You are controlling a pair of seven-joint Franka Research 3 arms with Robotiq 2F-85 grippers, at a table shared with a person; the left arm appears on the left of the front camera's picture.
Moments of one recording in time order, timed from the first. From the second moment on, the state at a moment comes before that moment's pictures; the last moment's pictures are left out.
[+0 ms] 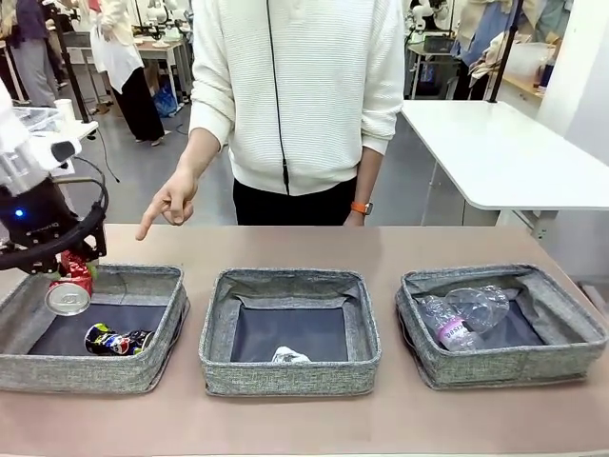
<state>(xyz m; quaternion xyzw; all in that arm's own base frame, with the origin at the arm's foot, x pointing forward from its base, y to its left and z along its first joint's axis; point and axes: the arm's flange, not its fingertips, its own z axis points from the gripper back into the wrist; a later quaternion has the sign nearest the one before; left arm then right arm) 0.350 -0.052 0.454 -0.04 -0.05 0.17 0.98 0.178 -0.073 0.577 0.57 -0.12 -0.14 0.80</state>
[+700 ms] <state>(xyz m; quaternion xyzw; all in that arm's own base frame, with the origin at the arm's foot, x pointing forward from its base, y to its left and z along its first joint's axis) 0.357 -0.047 0.442 -0.02 -0.04 0.19 0.98 0.178 -0.073 0.577 0.57 -0.12 -0.14 0.80</state>
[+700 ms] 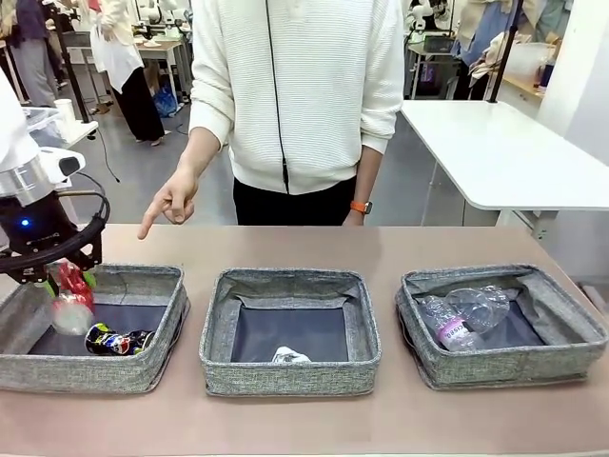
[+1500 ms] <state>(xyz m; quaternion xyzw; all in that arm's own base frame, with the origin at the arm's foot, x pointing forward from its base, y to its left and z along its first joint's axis) 0.355 -0.050 0.444 -0.04 -0.03 0.19 0.98 0.178 -0.073 0.577 0.57 -0.12 -0.14 0.80</state>
